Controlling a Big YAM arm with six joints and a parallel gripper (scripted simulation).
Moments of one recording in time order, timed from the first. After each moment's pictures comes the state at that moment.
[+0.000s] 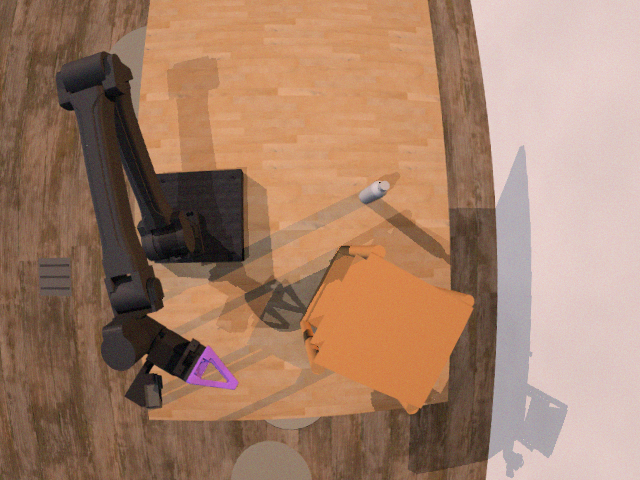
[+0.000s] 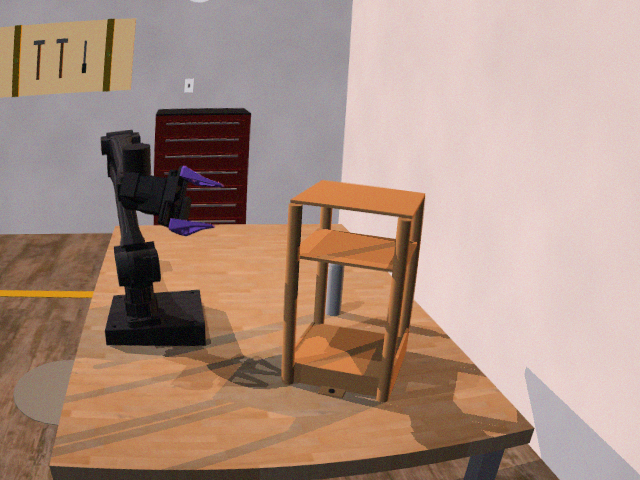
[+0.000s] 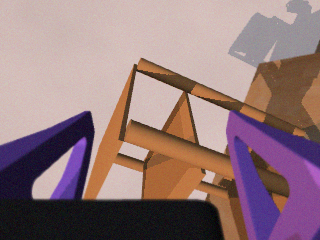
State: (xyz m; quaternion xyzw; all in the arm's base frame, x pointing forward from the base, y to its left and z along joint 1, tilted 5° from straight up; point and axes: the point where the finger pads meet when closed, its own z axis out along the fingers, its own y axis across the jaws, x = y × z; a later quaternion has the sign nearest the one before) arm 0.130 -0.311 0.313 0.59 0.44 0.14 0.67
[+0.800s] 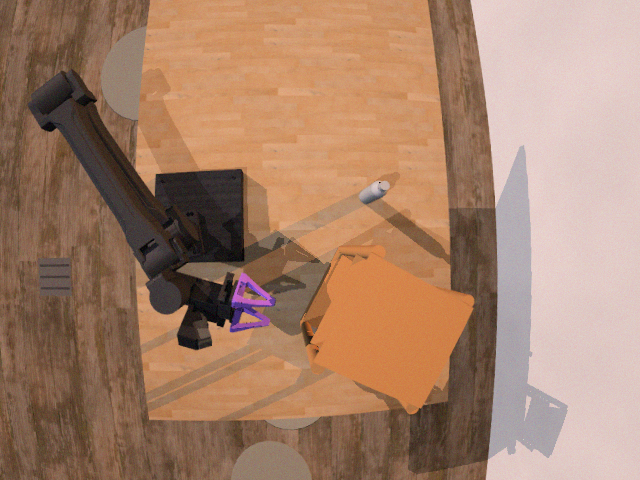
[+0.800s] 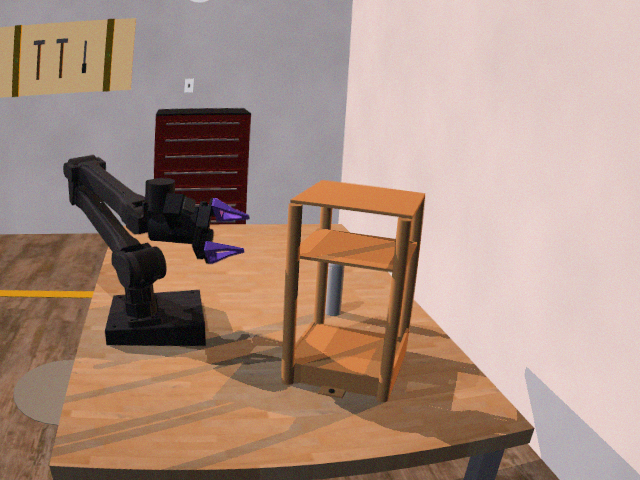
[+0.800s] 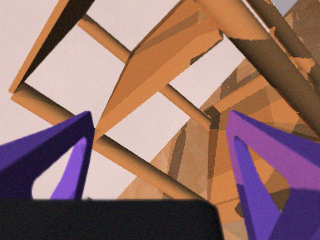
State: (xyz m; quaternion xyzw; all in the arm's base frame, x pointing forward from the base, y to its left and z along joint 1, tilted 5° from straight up) arm 0.209 -0.209 0.229 0.44 0.58 0.13 0.67
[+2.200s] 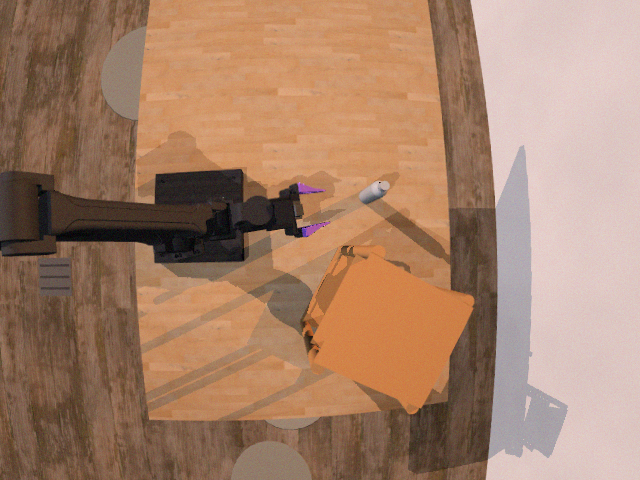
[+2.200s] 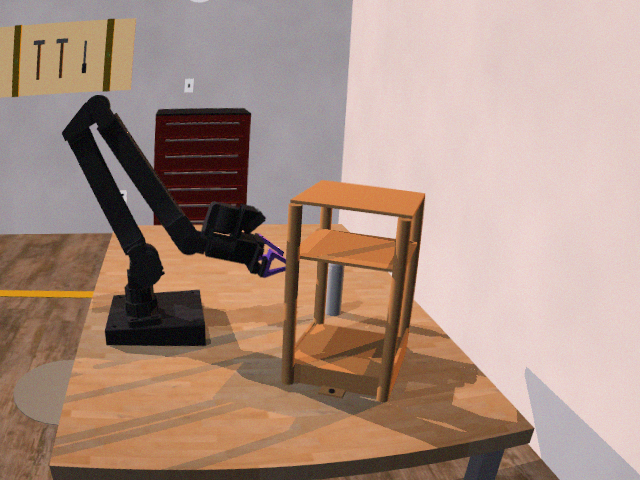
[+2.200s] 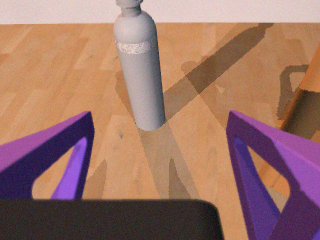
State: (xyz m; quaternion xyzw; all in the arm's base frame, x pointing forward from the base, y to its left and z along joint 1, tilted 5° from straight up) arm 0.363 -0.015 0.101 0.06 0.81 0.04 0.58
